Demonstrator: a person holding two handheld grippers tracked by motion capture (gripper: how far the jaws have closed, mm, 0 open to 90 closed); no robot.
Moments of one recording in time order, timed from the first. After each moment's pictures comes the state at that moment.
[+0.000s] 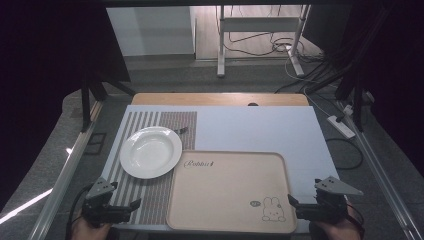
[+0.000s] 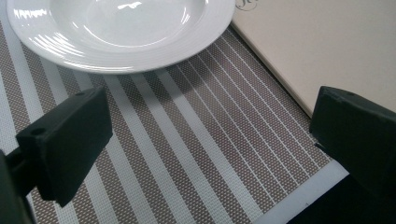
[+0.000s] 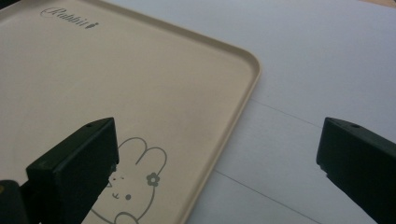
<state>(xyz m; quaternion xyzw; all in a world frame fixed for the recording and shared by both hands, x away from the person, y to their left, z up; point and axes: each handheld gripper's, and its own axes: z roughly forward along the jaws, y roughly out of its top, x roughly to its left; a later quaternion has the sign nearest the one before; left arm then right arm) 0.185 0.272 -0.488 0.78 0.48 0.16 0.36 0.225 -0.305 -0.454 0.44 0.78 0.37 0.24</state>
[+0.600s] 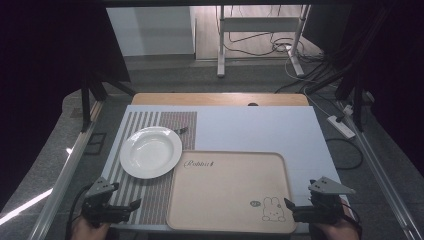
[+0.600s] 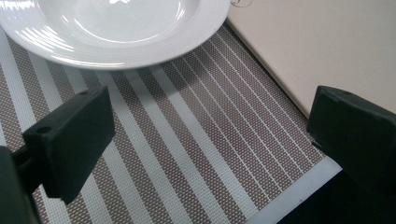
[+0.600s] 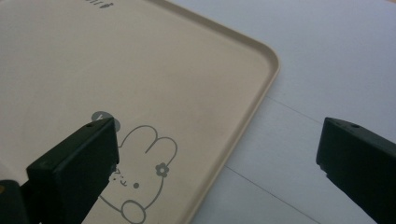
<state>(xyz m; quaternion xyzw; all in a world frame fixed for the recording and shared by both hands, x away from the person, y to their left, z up) 0.188 0.274 -0.490 0.78 0.49 0.14 0.36 0.226 -0.297 -0.456 0.40 0.81 0.35 0.23</state>
